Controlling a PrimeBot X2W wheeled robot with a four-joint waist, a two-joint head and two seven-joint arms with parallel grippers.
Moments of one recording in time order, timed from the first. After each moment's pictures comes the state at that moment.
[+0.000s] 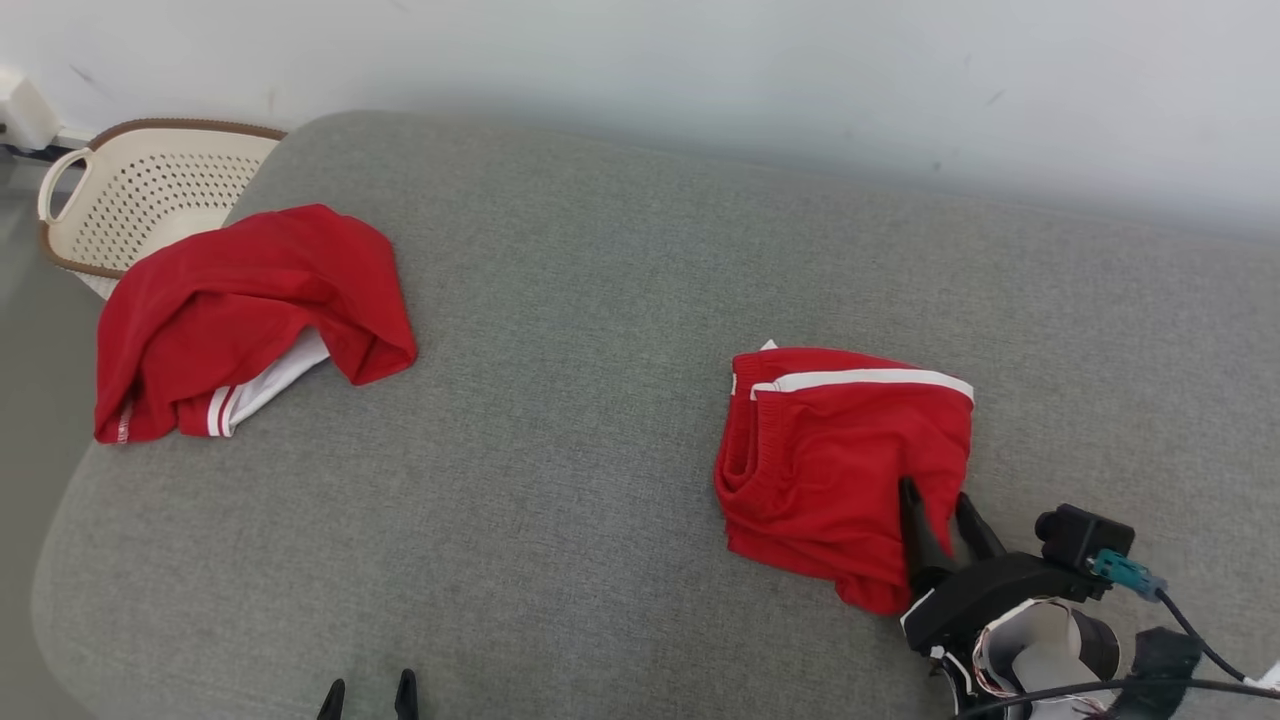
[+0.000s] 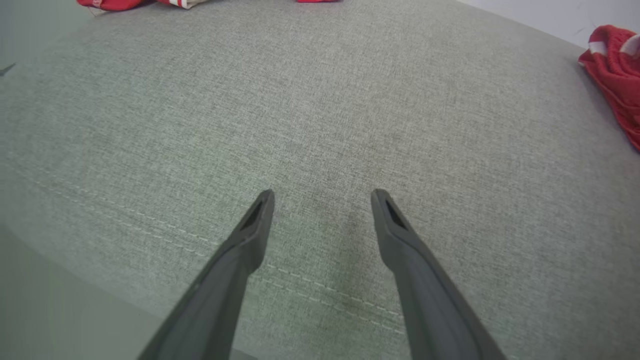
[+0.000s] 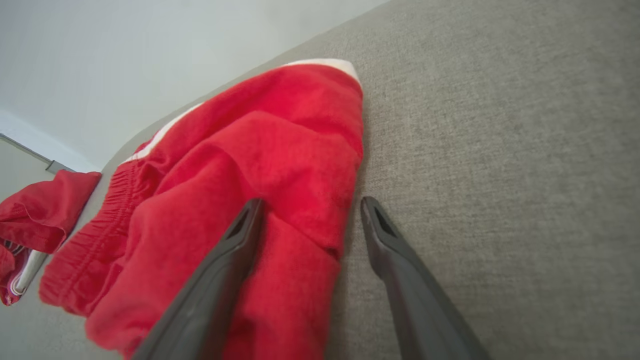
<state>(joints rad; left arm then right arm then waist) -0.10 0.05 -0.11 0.41 -0.25 0.06 -0.26 -0.46 -0.16 0.40 0.78 0.71 0.13 -0.26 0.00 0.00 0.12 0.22</state>
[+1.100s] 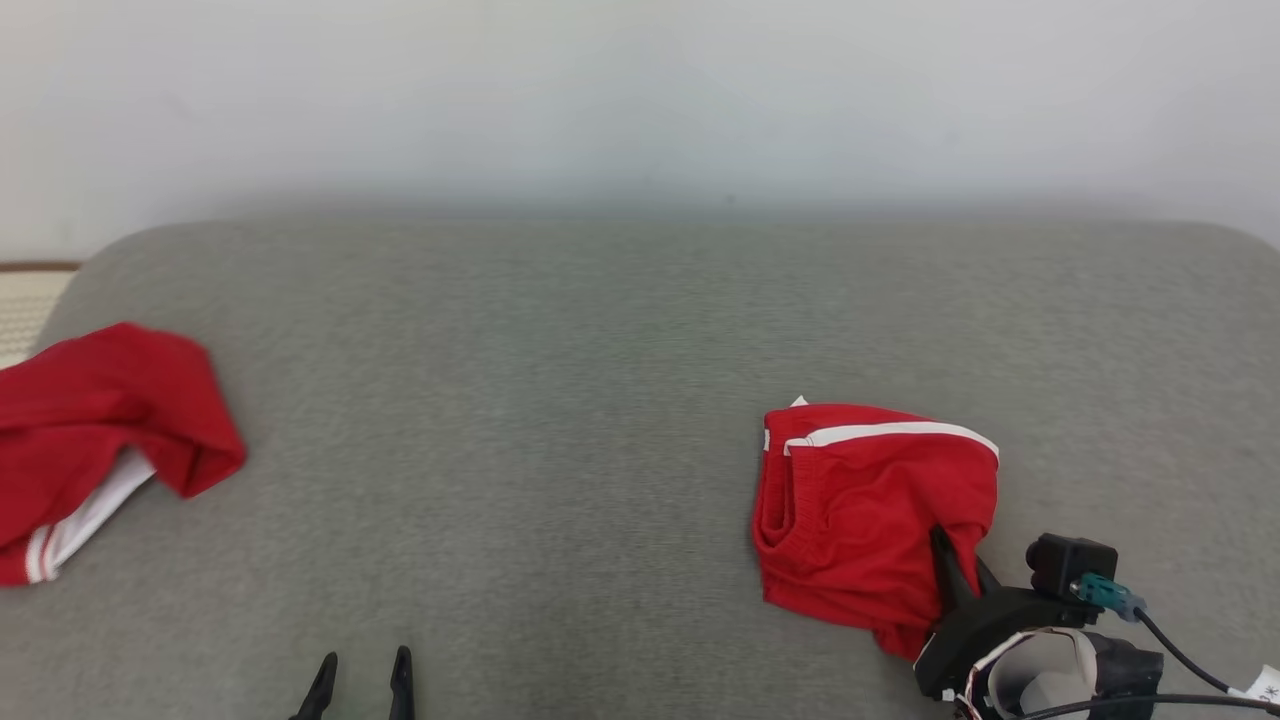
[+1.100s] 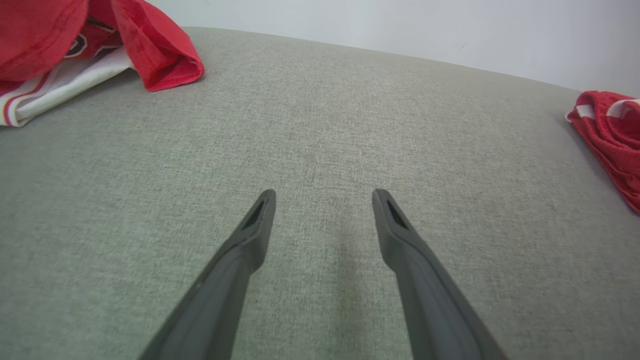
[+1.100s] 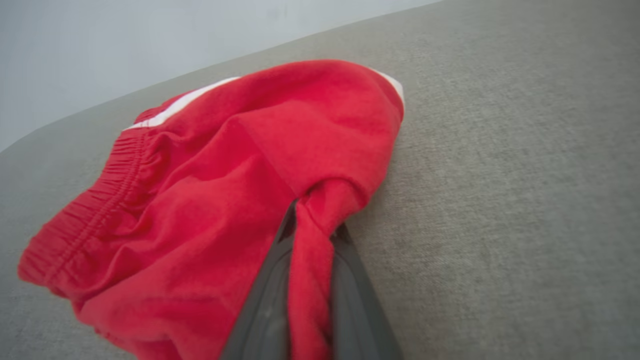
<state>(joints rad) -0.09 0.05 -0.09 0.34 -0.17 0.06 -0.26 -0.45 -0.15 0.30 0.88 0.42 0.13 -0.26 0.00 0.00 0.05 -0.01</state>
